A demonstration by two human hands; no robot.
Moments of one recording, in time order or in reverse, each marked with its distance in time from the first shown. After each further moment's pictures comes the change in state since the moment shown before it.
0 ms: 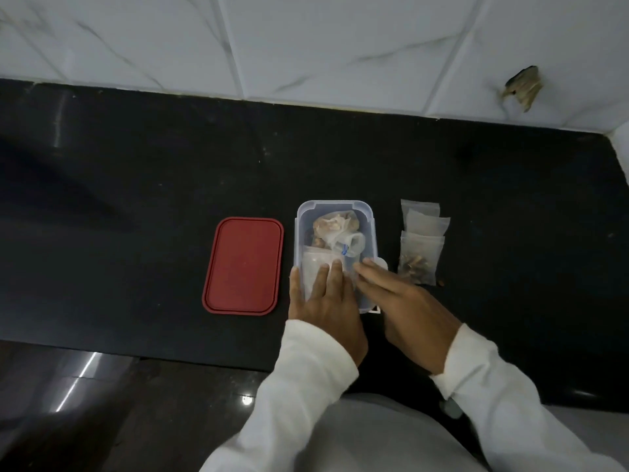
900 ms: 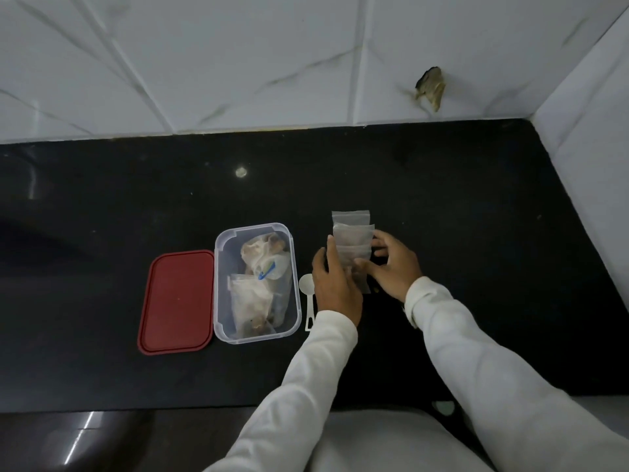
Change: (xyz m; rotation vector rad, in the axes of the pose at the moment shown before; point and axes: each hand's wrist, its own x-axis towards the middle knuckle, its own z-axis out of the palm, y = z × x) left_hand 0.123 0.122 0.055 -0.879 0.348 -0.133; right_hand -0.005 0.152 0.001 0.673 0.191 0.801
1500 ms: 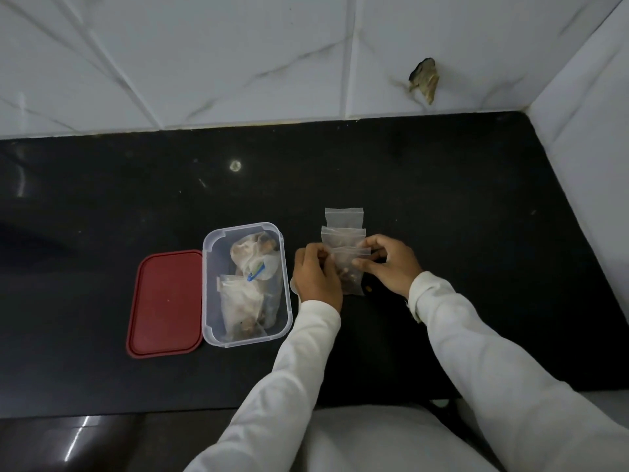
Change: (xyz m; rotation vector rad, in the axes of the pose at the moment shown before) left_hand 0.026 -0.008 0.000 -0.095 0.221 -0.056; right_hand 0.006 0.010 -0.015 0.049 -0.120 -0.038
